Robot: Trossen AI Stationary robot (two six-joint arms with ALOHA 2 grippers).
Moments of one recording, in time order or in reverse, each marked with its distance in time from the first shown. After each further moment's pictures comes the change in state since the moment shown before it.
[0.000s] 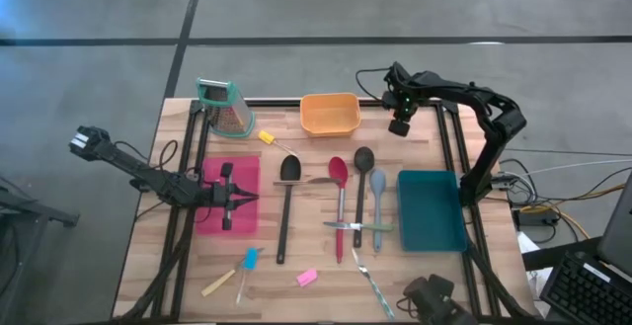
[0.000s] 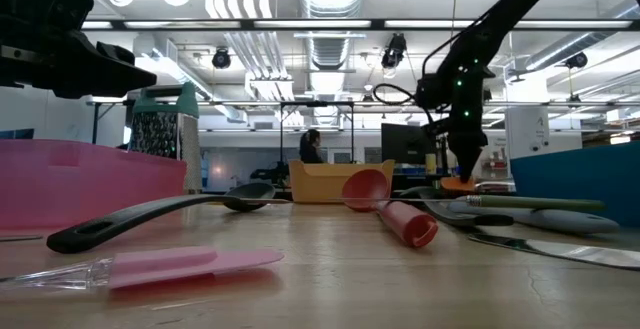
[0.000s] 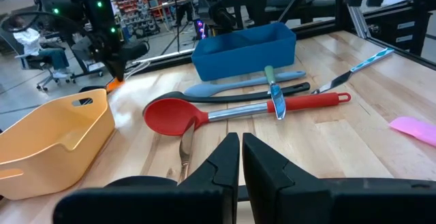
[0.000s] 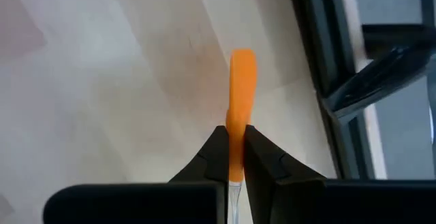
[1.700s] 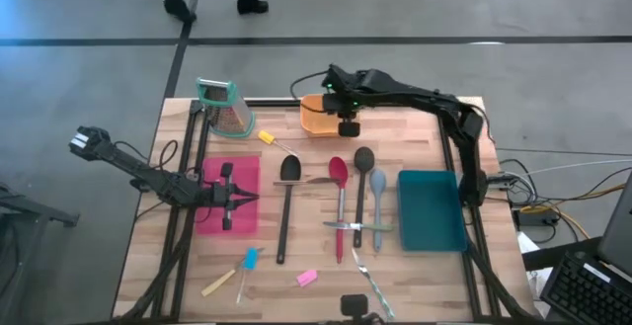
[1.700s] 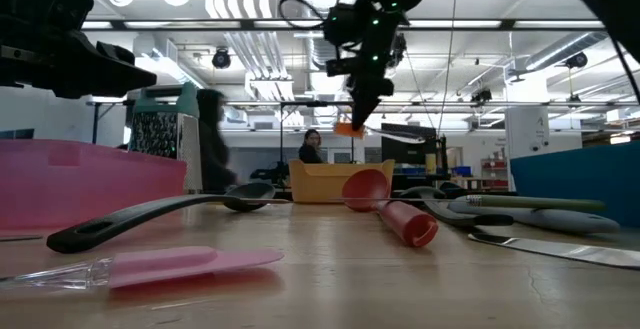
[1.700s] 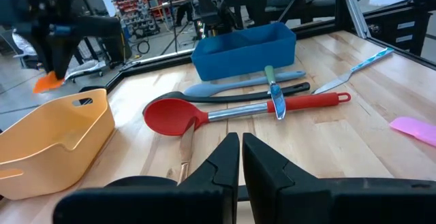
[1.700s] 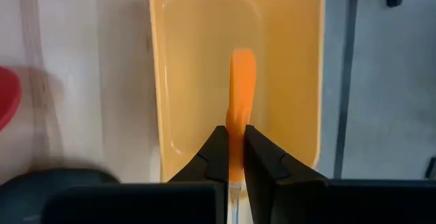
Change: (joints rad) left arm 0.000 0.000 0.000 0.000 0.000 0.000; right arm 0.445 0.297 0.723 -0.229 0.067 -0.024
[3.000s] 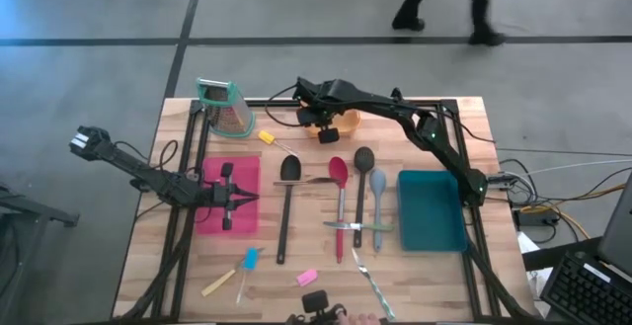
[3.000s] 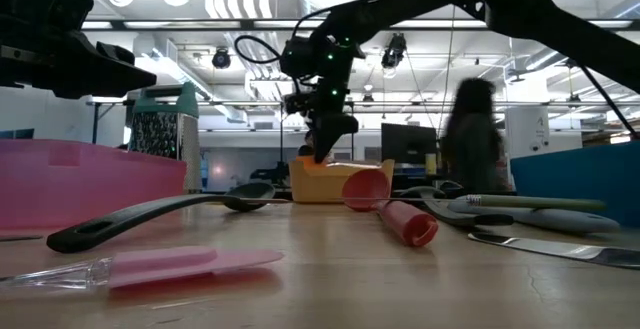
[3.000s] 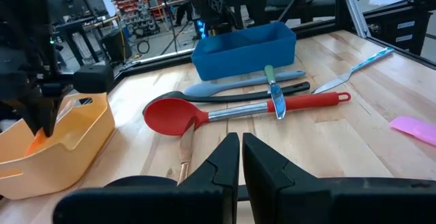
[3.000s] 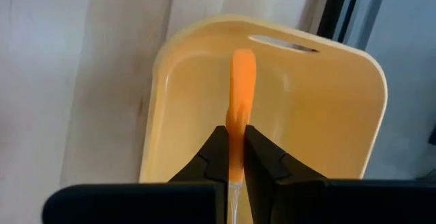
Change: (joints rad) left arm 0.000 0.000 0.000 -0.001 0.000 0.000; right arm 0.050 0.353 0.363 -0.052 0.005 -0.172
